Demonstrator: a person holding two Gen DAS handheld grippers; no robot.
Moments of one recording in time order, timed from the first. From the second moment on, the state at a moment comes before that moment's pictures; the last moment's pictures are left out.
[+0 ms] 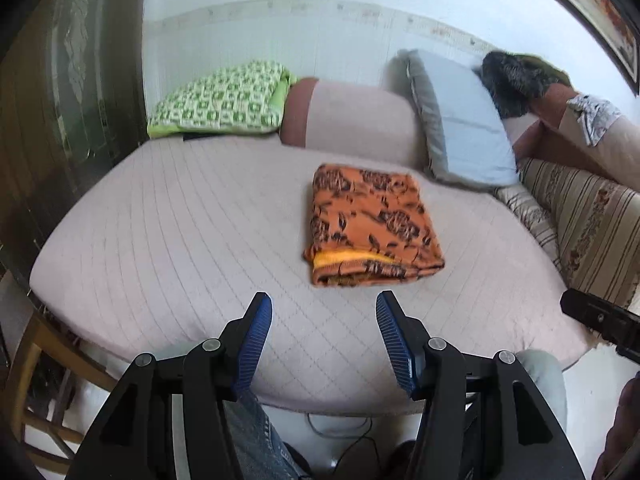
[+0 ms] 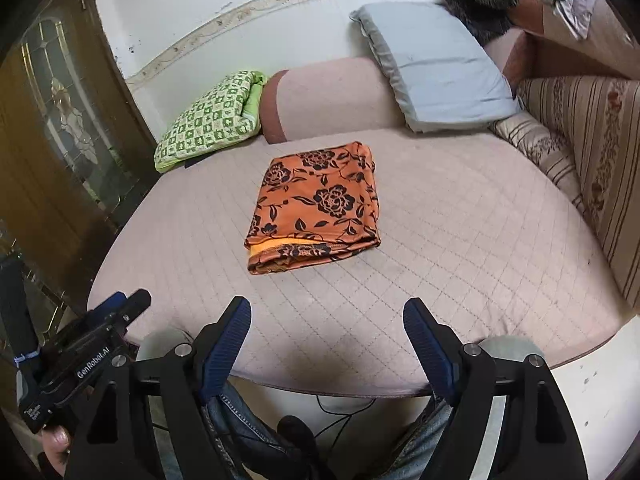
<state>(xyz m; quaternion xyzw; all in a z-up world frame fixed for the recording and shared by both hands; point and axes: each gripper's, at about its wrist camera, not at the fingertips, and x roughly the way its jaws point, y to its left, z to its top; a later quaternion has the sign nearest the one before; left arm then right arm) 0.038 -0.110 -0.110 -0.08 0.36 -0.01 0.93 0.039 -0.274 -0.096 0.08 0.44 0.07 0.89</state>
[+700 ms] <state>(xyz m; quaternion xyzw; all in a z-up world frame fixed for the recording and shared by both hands) 0.014 -0.111 -0.045 -0.04 0.35 -0.01 0.94 0.026 -0.285 -0.045 0.08 0.40 0.04 0.91</state>
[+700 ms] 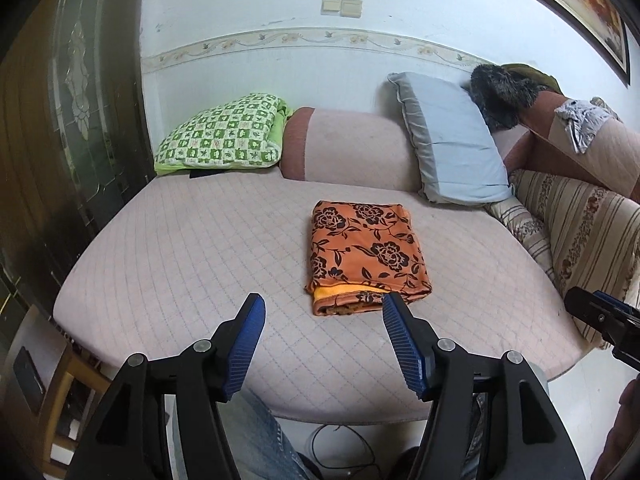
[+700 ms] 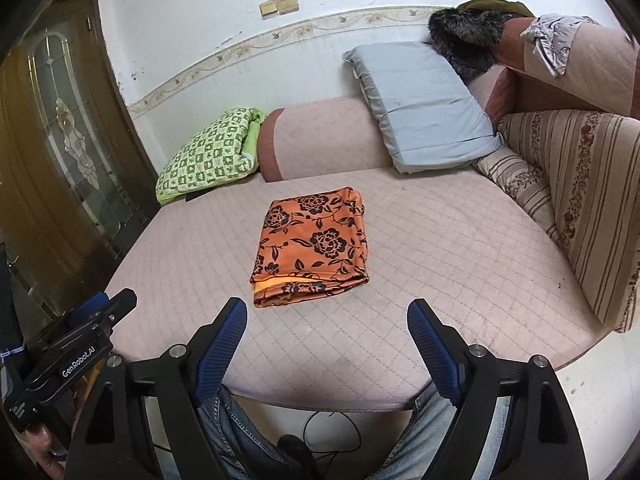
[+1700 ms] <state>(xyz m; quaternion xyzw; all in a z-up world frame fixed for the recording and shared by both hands) 0.050 -0.129 -0.056 -0.04 0.38 -0.02 0.92 0.055 -0.274 -0.060 0.05 0.43 0.06 0.90</state>
